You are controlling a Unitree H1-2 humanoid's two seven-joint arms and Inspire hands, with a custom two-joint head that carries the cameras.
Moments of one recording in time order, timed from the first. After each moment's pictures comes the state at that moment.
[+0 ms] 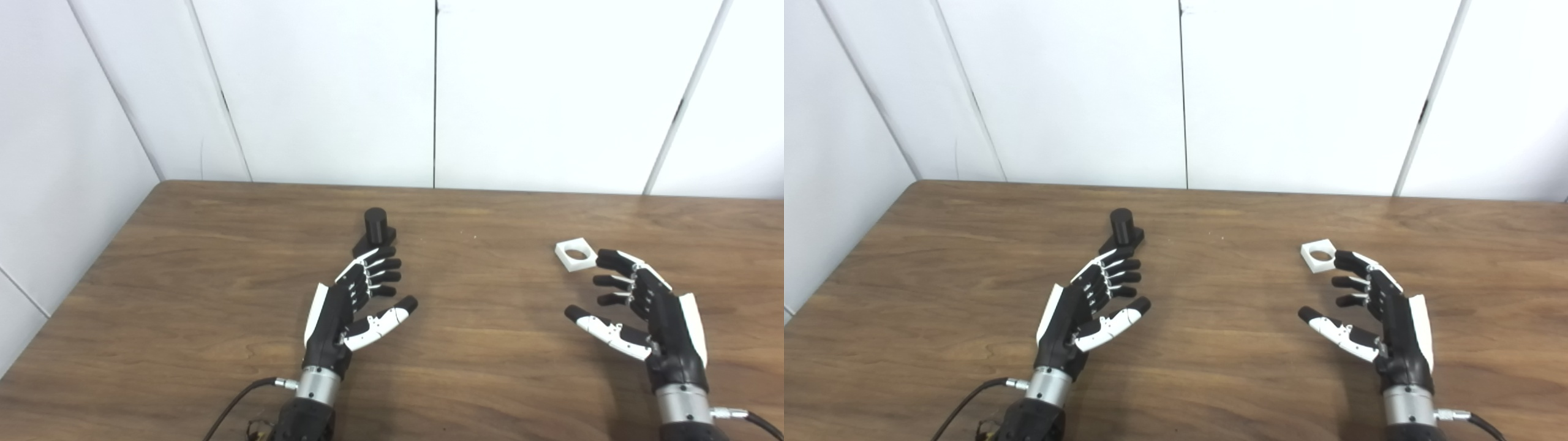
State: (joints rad) left arm -0.04 -0.03 -0.03 -0.02 0.09 -0.15 0.02; right arm -0.08 -0.09 -0.02 -0.10 -0.24 -0.02 -0.09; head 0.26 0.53
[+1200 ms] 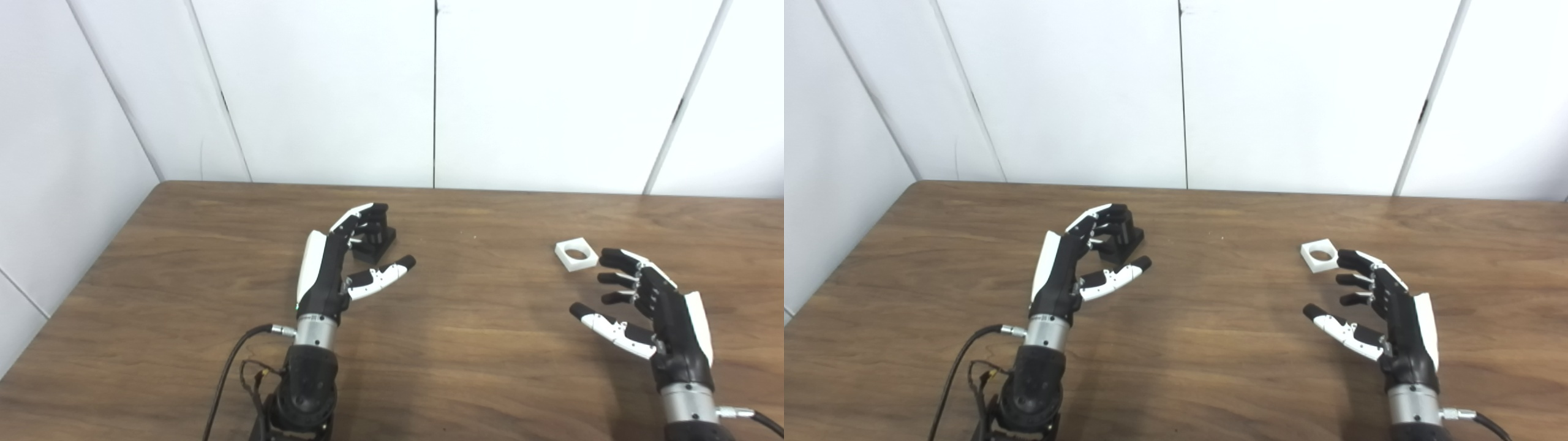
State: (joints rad) left arm -0.21 0.03 -0.04 -0.04 0.48 0.03 0.16; right arm -0.09 -0.10 -0.03 -0.10 -0.24 -0.01 -0.09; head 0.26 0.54
